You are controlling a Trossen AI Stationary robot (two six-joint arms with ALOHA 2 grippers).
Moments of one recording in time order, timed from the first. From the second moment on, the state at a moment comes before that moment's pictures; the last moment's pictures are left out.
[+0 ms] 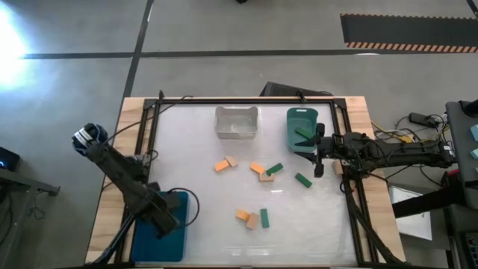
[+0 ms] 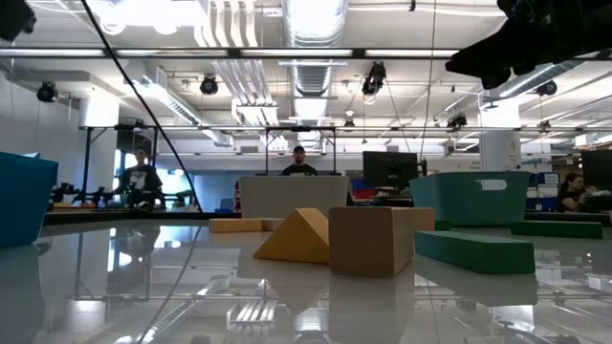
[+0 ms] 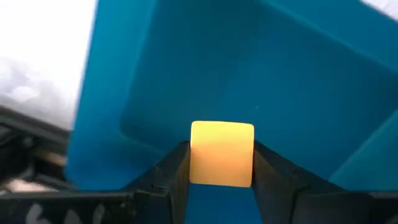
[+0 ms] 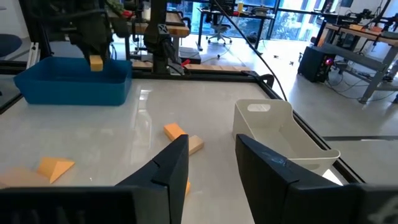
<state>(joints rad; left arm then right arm) -0.80 1.43 1.05 -1.18 0.10 -1.22 -0.03 0.50 0.34 0.02 0.08 -0.09</state>
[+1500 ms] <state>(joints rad) -0.58 1.35 1.15 -1.02 -0.15 -1.01 -0.03 0.50 0.34 0.04 0.08 -0.08</state>
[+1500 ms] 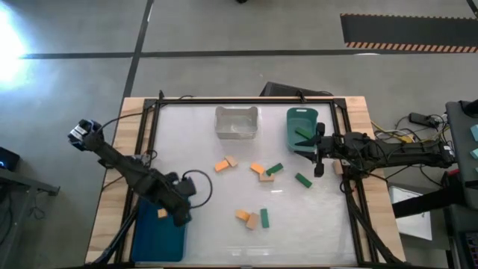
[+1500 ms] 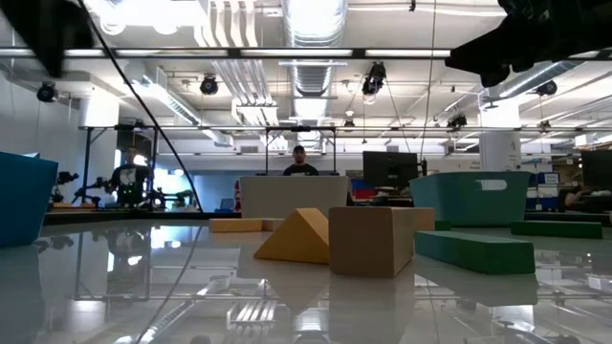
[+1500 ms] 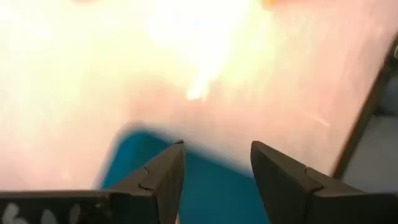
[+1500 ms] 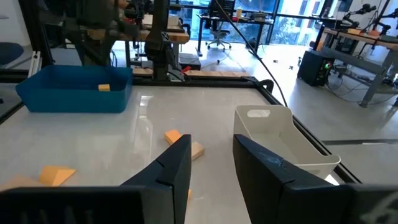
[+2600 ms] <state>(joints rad) -0.11 1.63 1.16 -0.75 -0.26 -0.25 -0.03 0.50 0.34 0.03 0.08 -0.08</state>
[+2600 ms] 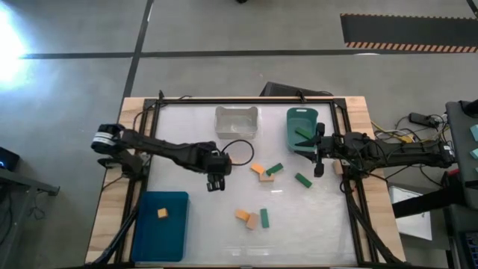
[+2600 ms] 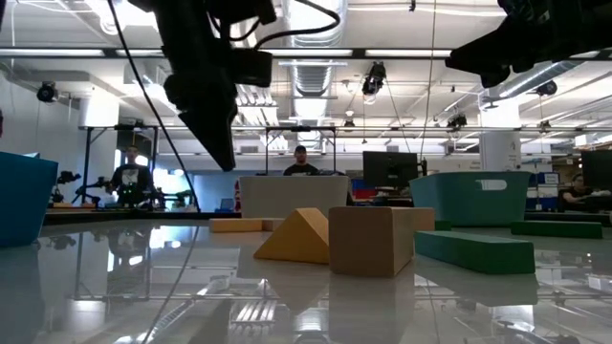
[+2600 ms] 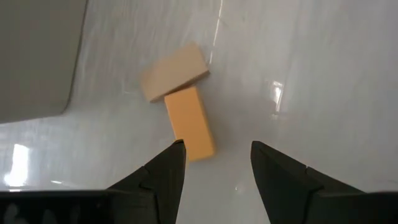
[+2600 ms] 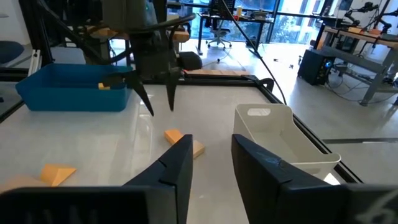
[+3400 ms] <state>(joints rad) -0.08 1.64 1.15 -0.70 -0.26 -0.26 -0.03 0.50 0.34 0.03 0.08 -0.08</state>
